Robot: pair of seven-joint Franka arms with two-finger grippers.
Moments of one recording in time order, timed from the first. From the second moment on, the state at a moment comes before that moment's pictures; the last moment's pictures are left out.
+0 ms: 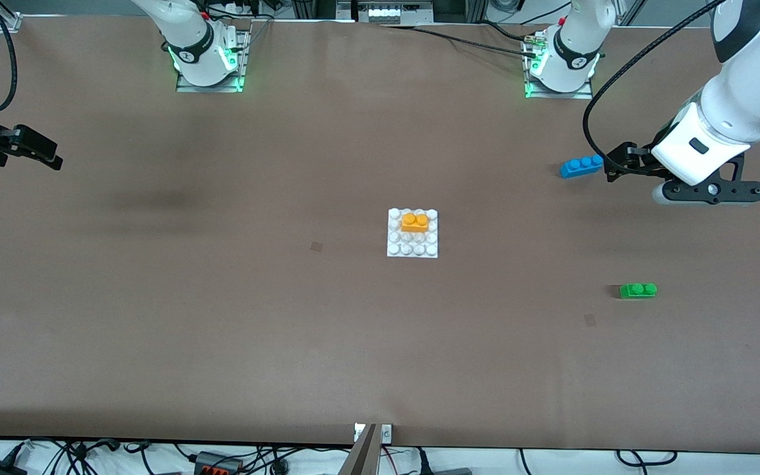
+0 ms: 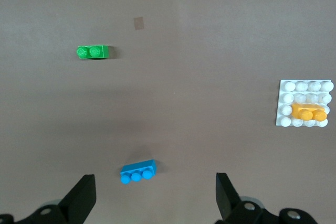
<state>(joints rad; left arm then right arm) 0.15 0.10 -0.34 -1.56 0.05 1.54 -0.19 -0.01 -0.05 -0.07 -1.74 -0.02 1.68 -0.02</state>
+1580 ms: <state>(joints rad) -0.07 0.10 -0.04 -1.56 -0.01 1.51 -0.19 0.02 -0.04 -0.05 -1.74 -0.02 1.70 -0.02</state>
